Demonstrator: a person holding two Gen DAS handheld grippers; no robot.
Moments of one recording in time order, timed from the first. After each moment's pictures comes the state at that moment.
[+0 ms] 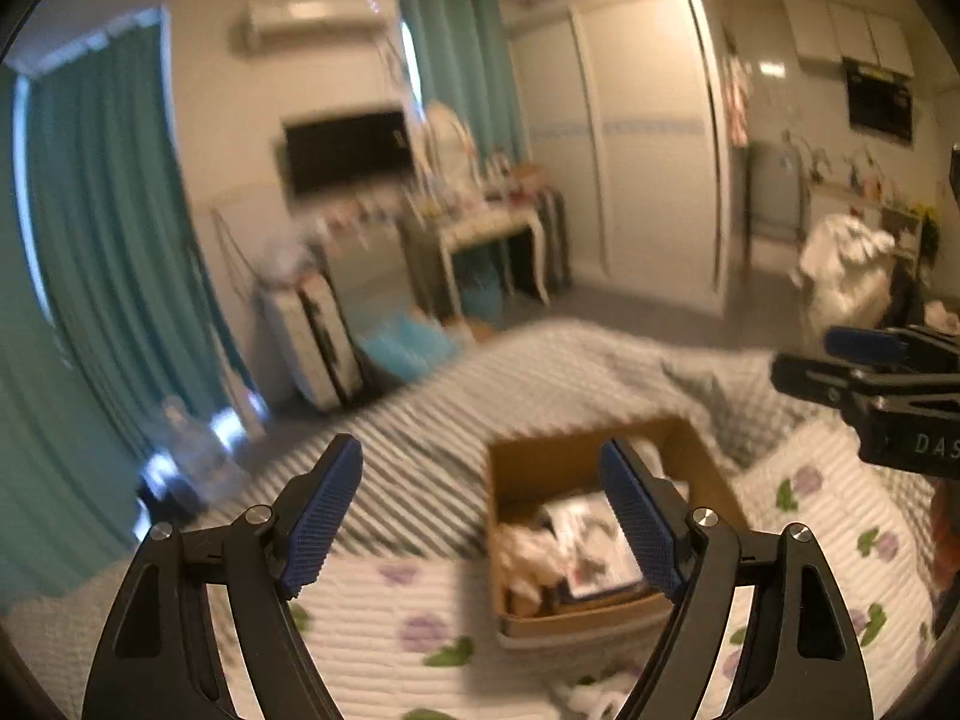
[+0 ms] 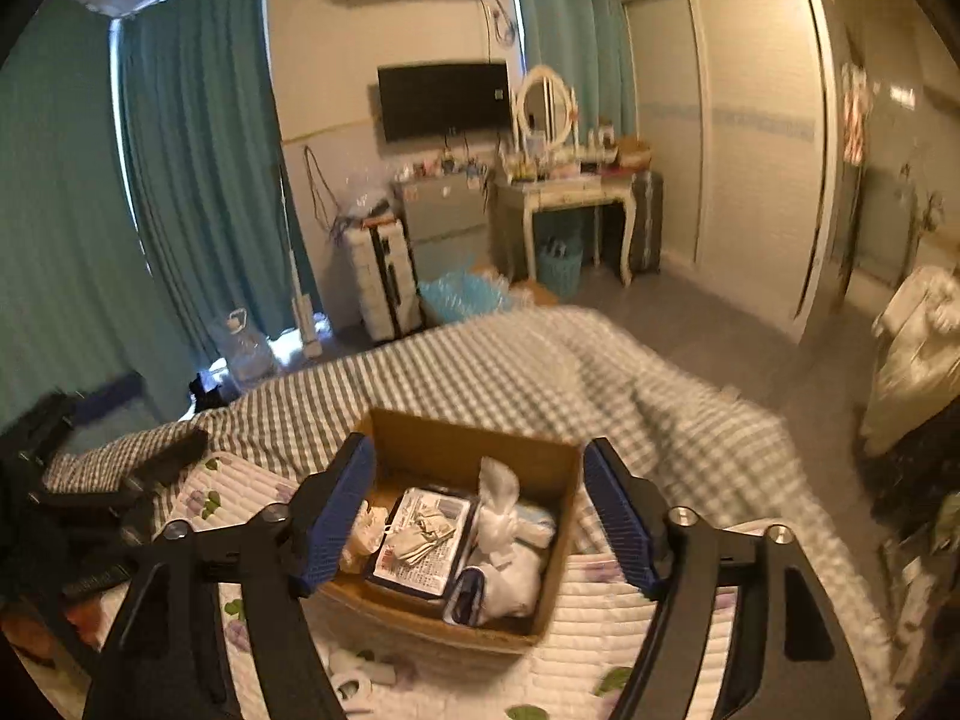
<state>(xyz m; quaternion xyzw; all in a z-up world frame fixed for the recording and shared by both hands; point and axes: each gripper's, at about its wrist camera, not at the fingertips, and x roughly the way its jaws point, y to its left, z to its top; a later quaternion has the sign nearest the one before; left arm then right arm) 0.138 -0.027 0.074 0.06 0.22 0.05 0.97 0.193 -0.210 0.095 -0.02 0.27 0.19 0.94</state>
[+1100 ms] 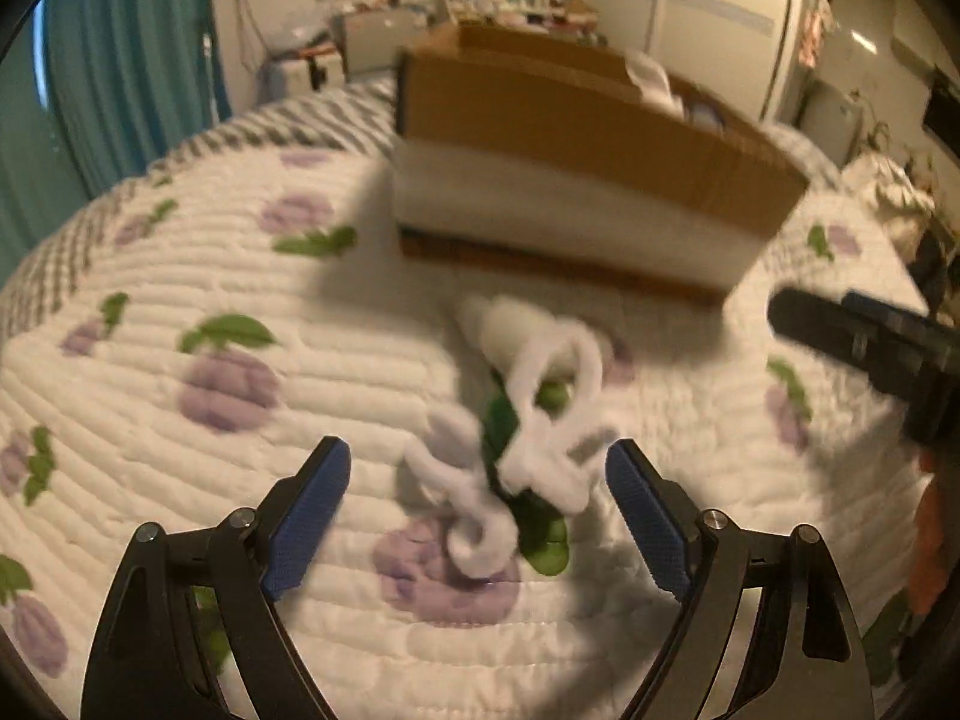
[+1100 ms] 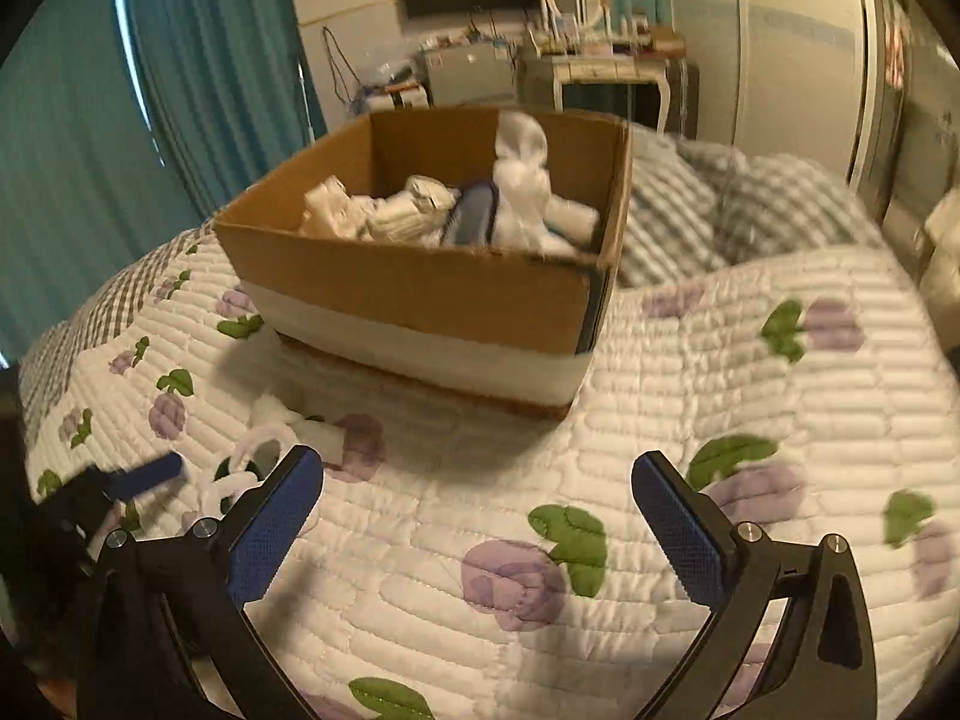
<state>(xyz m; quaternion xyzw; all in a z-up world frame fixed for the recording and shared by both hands) 0.101 -0.056 -0.169 -0.05 0.44 0.07 0.89 0.165 -0.224 -0.123 -0.02 0.41 0.23 0.88</state>
